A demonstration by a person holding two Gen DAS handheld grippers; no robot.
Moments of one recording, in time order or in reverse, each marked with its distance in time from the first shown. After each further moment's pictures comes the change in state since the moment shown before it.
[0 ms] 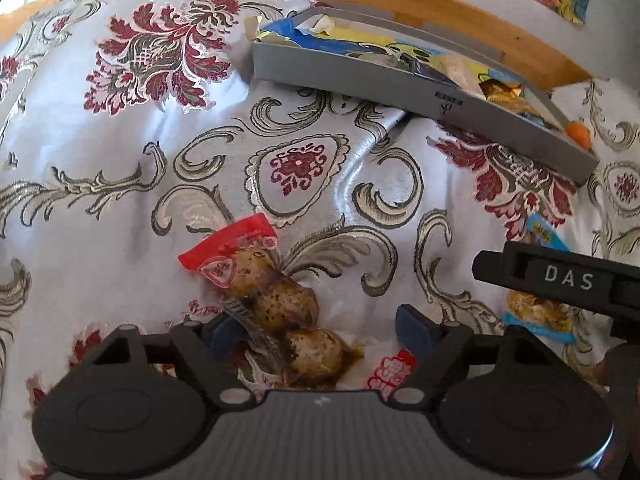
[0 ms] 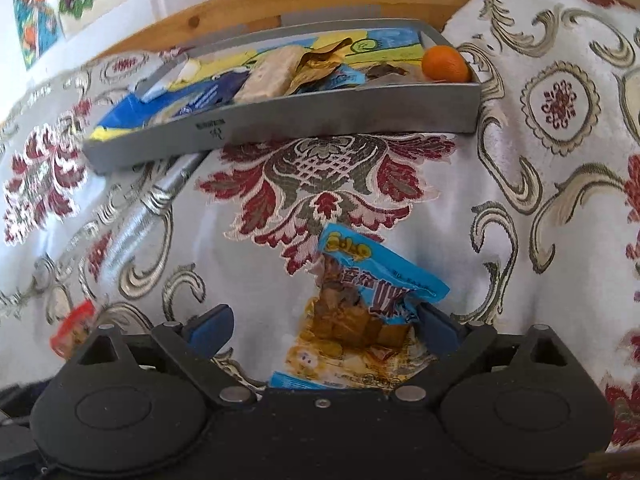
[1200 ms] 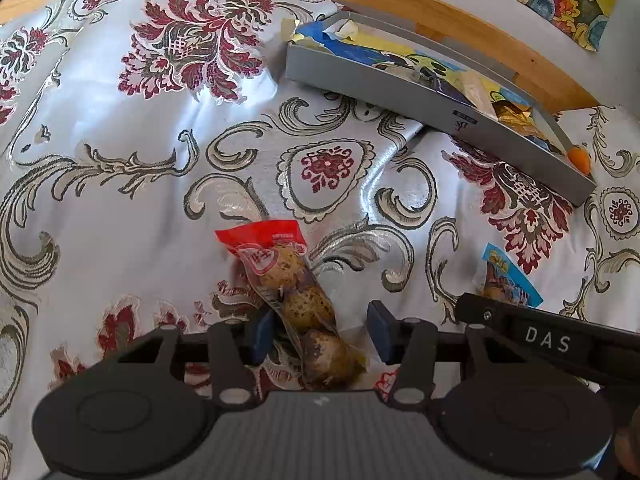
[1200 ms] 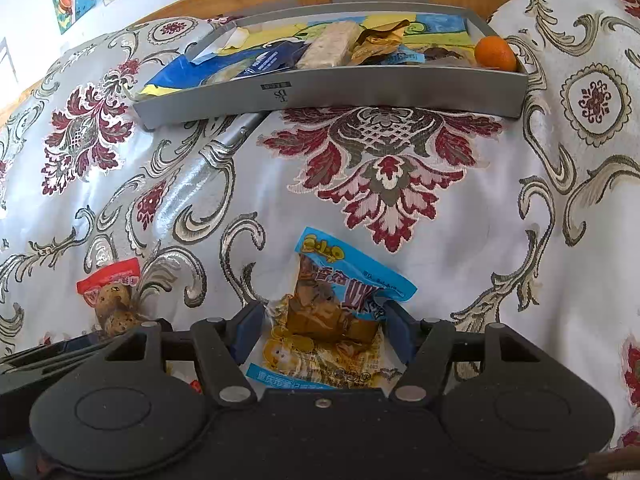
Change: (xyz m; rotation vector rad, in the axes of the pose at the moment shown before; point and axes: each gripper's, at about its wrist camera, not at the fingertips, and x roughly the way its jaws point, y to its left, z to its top) left arm -0.019 0.018 -0.003 -0.088 0.010 -0.029; right arm -0.016 0.022 -0.013 -0.067 0.074 0.079
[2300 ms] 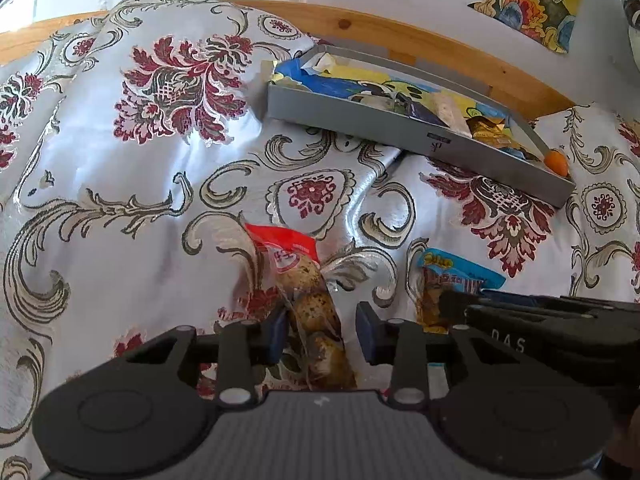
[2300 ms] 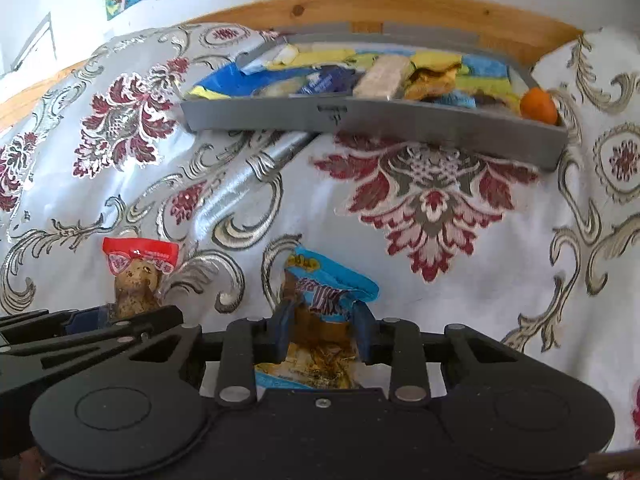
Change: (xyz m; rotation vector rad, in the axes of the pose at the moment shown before) left arm -0.016 -0.004 0.000 0.082 -0.104 -0.010; right arm -0.007 0.019 -0.003 -0.136 -0.091 0.040
